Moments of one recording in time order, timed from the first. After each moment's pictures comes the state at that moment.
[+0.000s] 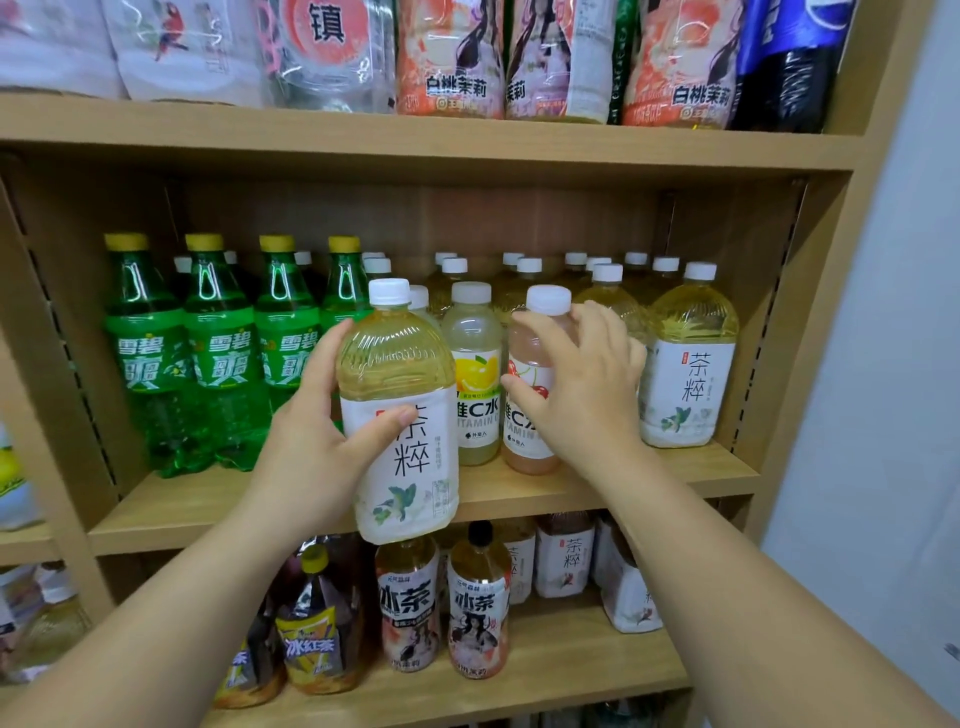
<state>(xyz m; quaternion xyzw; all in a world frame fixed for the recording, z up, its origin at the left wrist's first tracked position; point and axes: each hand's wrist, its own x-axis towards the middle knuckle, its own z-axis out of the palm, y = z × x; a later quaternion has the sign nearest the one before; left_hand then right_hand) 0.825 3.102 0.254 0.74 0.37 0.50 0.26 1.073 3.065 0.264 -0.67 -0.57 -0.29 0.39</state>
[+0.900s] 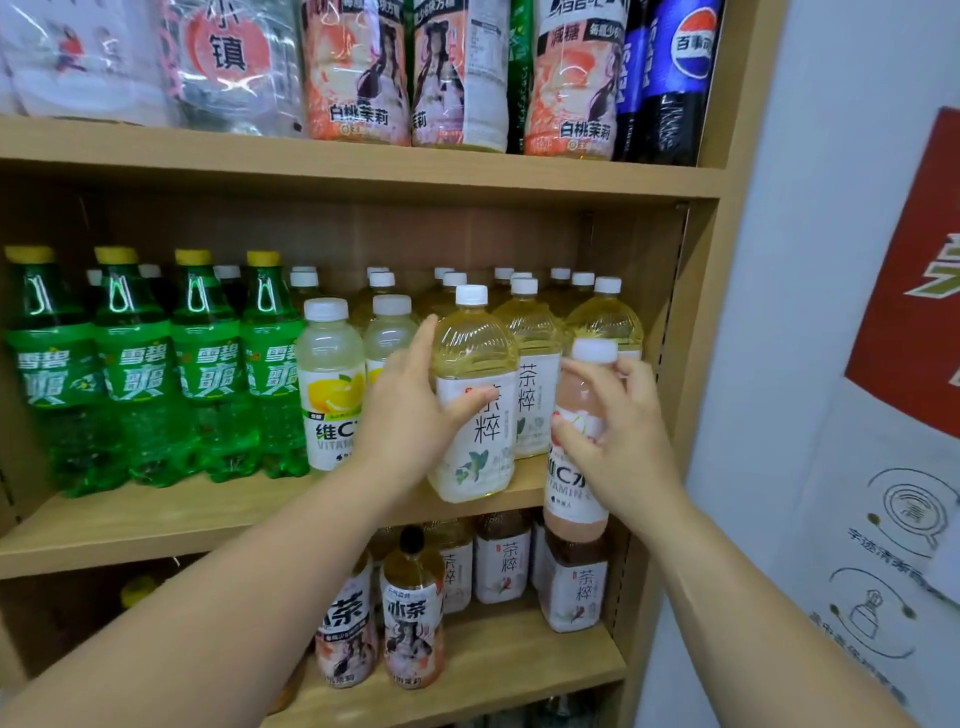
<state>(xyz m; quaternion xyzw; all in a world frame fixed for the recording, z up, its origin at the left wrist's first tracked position) 0.964 3.092 0.269 0.79 0.39 0.44 0.13 1.155 2.978 0.235 -0.62 -0.57 -0.14 0.52</state>
